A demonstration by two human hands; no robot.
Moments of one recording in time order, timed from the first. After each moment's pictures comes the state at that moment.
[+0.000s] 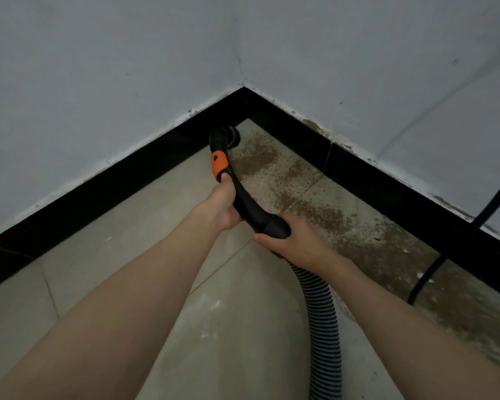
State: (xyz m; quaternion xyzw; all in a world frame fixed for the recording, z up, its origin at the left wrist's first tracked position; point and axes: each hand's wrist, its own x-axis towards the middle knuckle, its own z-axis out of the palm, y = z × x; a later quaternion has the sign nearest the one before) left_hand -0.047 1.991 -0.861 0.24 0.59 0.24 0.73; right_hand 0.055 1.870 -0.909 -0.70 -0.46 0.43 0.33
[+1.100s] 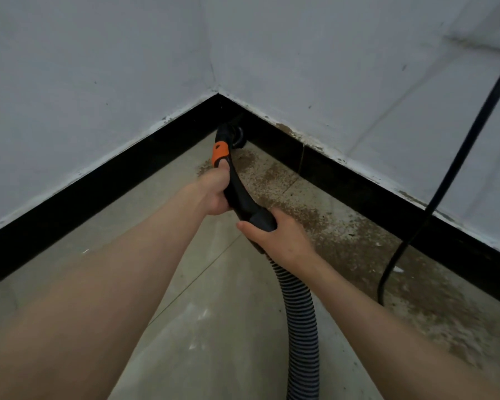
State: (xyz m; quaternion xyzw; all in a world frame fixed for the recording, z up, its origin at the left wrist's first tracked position) left_hand -0.017 2.001 -0.840 0.36 0.58 0.15 0.72; right_hand 0.046 1.859 -0.884 -0.75 -0.37 0.39 0.38
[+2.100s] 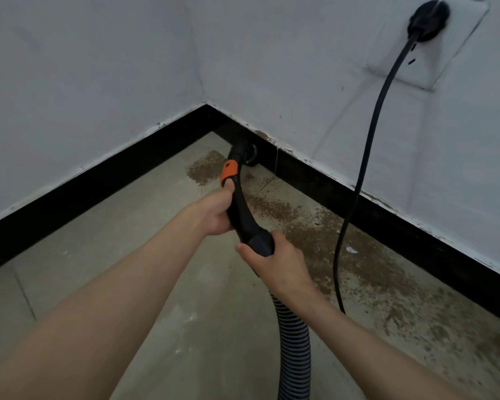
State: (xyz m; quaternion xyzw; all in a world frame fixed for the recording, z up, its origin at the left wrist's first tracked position) left_hand -0.029 1.910 -0.814 0.34 0.53 0.11 0.77; right_hand 0.023 1.760 -0.846 -0.80 -0.36 0.34 0.34
